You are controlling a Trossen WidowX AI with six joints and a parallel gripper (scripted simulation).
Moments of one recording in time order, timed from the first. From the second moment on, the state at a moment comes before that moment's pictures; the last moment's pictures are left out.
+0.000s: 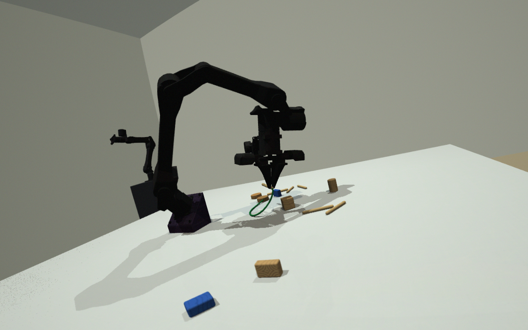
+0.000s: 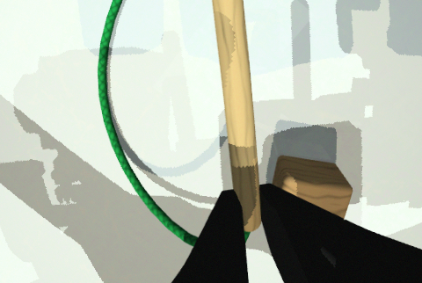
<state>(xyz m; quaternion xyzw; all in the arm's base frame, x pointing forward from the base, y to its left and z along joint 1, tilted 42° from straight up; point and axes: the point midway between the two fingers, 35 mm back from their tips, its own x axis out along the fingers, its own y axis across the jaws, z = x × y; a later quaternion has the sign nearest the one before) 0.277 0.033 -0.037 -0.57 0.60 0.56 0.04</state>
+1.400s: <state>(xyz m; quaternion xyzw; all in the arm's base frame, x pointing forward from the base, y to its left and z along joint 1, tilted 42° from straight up) 0.255 0.072 -0.071 -0.45 0.20 0.82 -0.30</state>
